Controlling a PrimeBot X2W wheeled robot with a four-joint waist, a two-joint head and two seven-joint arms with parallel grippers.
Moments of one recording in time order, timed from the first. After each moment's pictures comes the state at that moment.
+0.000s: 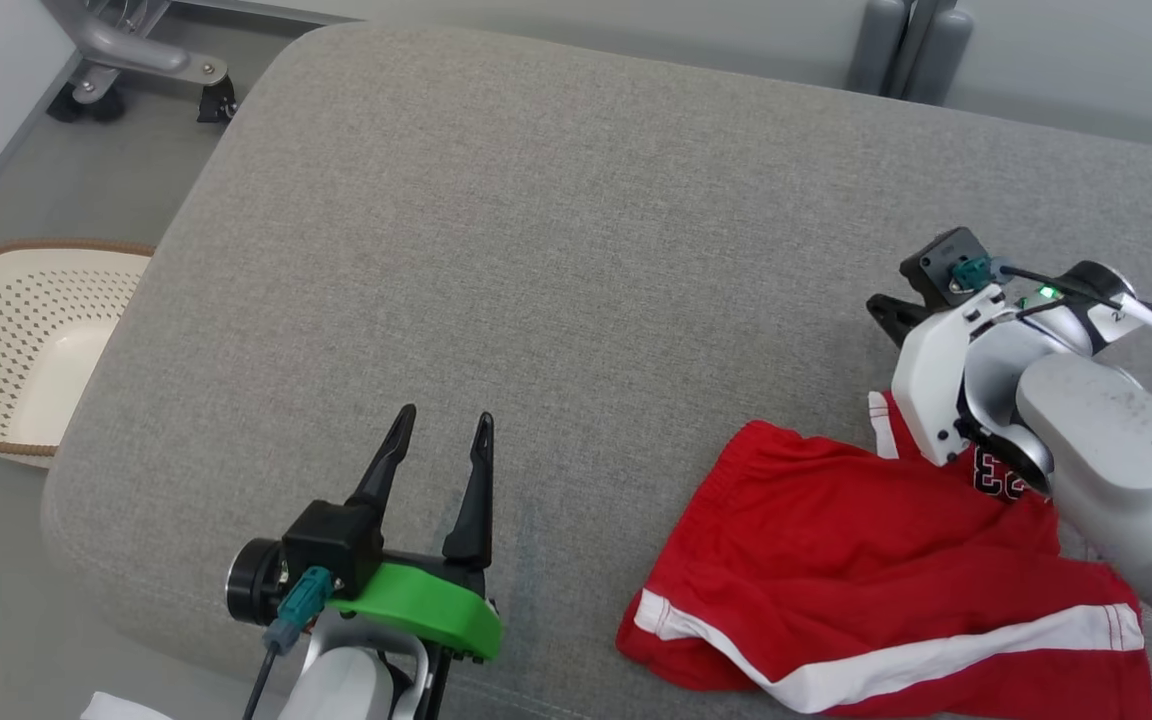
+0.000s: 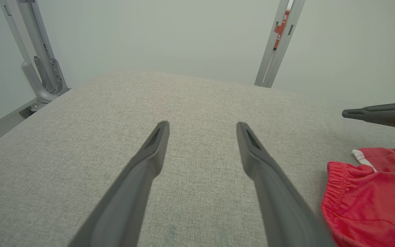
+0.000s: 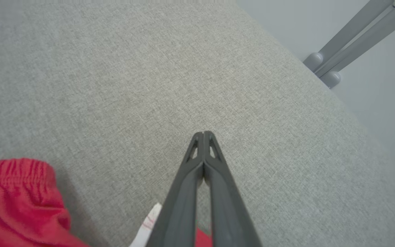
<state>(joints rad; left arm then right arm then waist) -0.18 0.05 -0.37 0.26 -0.31 0.00 -0.26 -0.85 -0.48 0.96 0.76 0.61 0.13 0.08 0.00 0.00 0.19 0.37</state>
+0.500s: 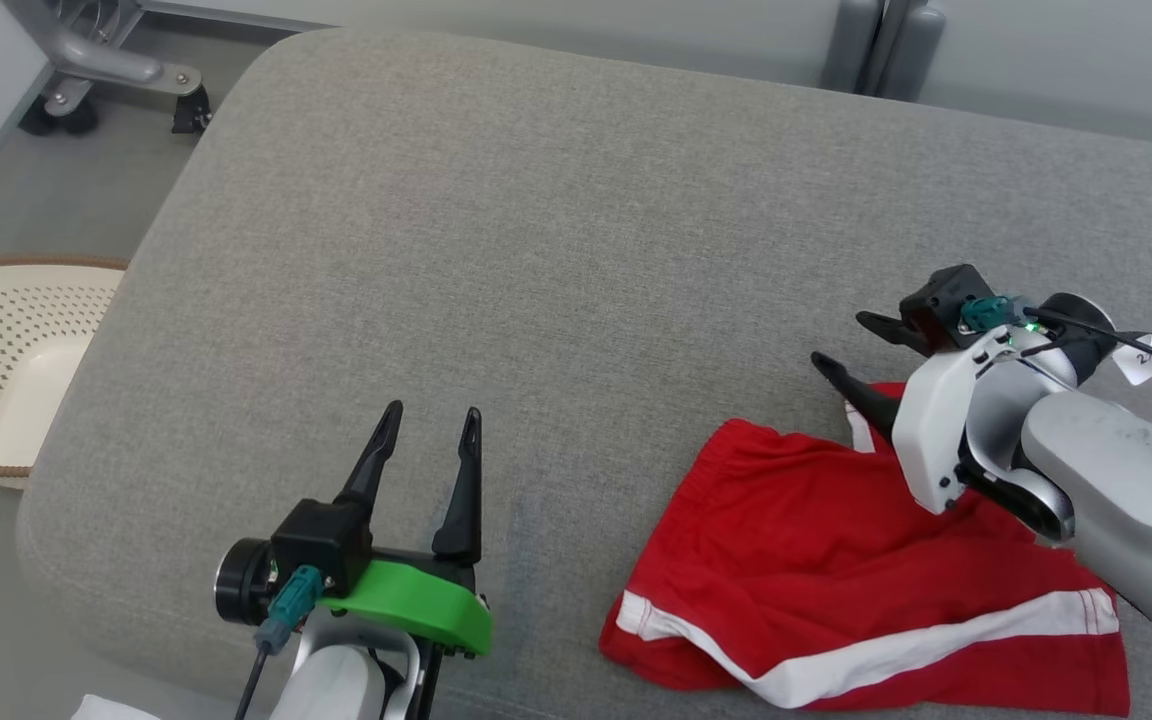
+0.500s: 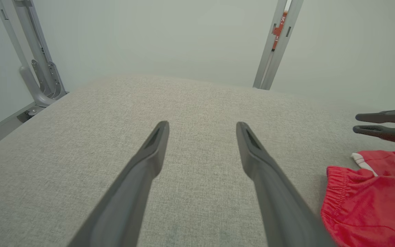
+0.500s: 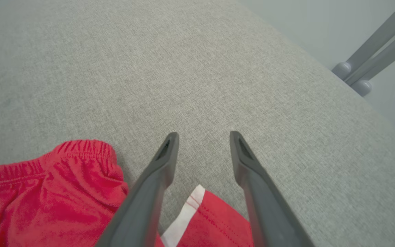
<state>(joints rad) -0.18 0.05 -0.35 0.26 -0.31 0.01 -0.26 -0.82 -0.58 1.08 0.56 0.76 0.13 0.00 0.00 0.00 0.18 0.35</state>
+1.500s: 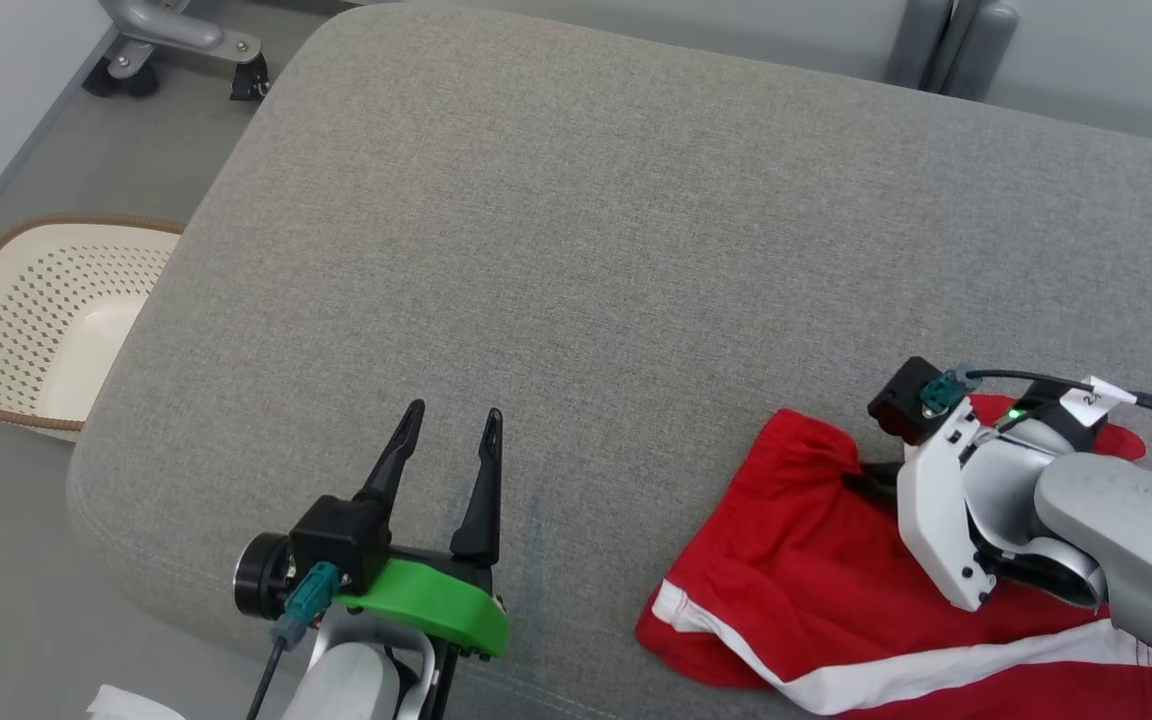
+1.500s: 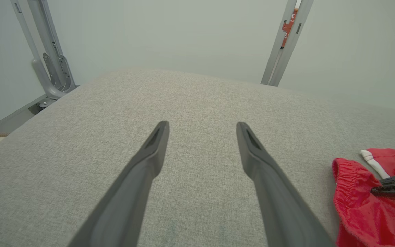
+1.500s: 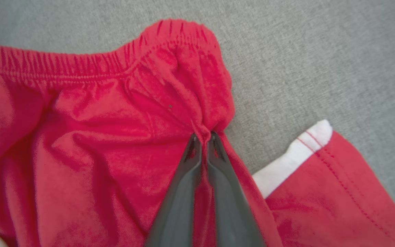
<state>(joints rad) -0.19 0.05 -0.39 0.27 -0.32 0.01 -0.26 -0.81 -0.74 1.28 0.31 0.90 0.13 0.31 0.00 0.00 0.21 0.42</state>
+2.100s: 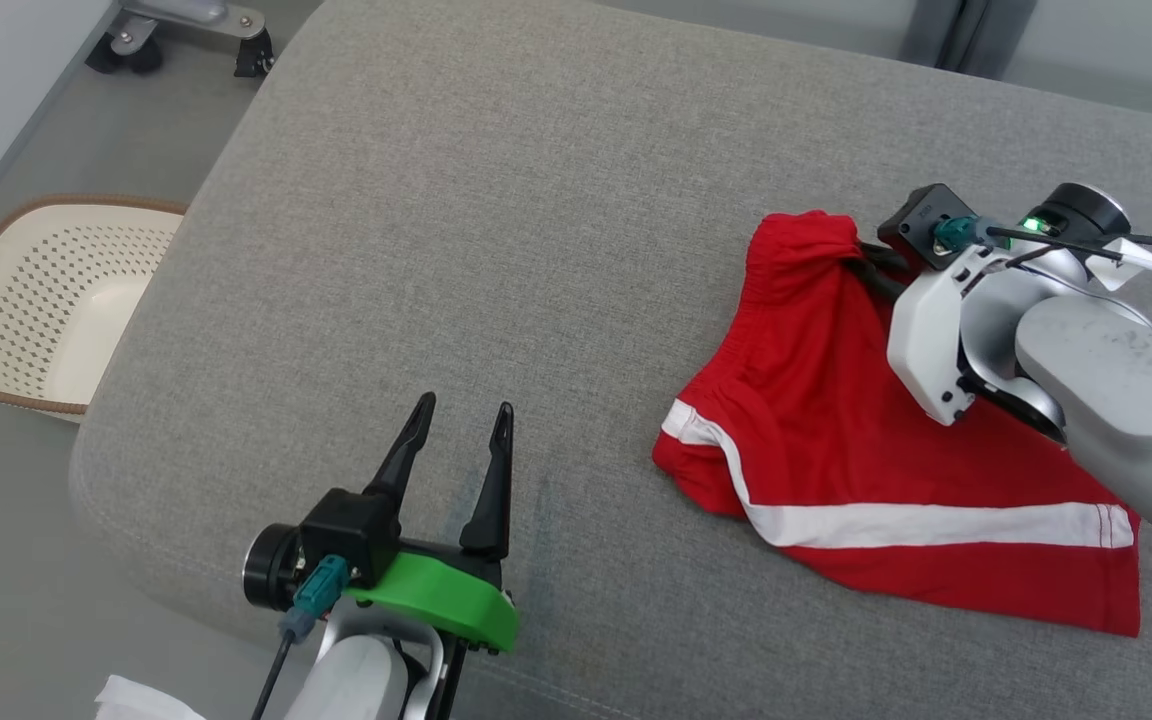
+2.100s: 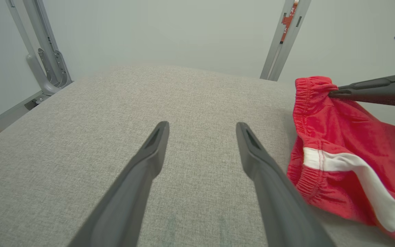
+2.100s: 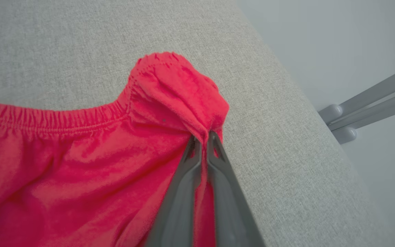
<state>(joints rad) -0.21 0.05 -0.41 0.26 -0.33 0.02 -0.26 -1.05 -0.57 1.28 0.69 0.73 0.13 0.01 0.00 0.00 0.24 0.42</state>
